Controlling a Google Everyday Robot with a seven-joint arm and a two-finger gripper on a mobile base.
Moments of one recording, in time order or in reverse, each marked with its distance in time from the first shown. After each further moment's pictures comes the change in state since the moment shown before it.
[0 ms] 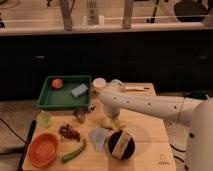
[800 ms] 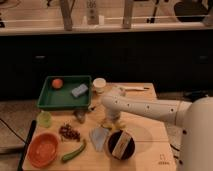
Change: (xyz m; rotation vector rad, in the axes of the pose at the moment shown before) arm 0.006 0.005 0.042 -0.025 -0.026 0.025
